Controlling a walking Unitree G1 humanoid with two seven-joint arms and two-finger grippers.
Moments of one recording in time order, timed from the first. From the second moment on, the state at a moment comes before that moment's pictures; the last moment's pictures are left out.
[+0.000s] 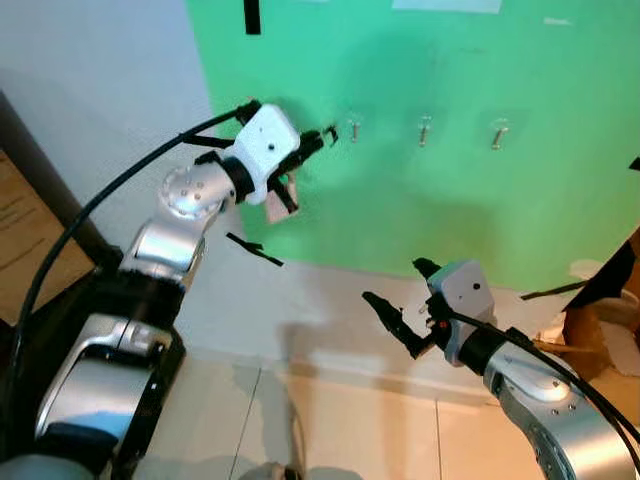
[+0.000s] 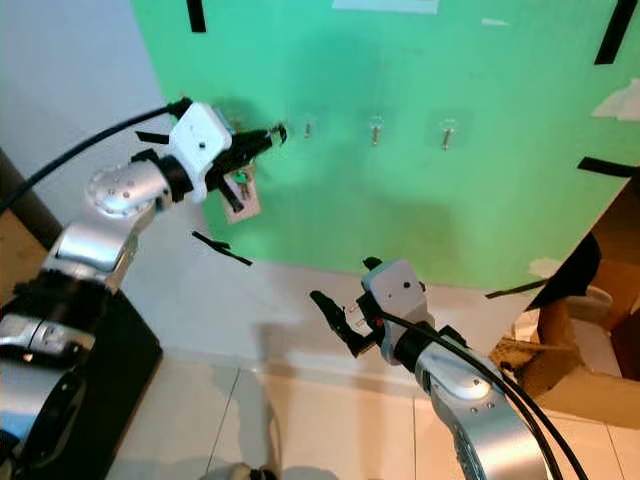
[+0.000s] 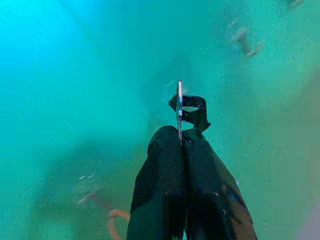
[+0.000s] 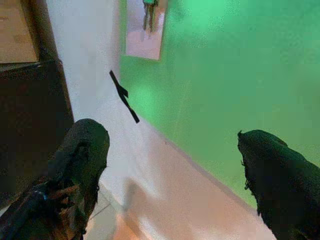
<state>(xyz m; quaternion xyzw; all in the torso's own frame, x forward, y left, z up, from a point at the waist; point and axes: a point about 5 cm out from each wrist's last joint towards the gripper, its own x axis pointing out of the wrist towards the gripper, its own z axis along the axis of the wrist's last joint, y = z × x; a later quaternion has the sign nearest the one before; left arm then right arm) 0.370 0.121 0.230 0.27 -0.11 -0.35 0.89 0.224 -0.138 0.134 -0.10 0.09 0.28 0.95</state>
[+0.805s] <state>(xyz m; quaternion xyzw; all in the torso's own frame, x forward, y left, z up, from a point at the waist) 0.356 0.077 0.193 0.32 -0.21 -0.18 0.91 0.207 -0.153 0.130 -0.06 0.08 0.29 0.95</state>
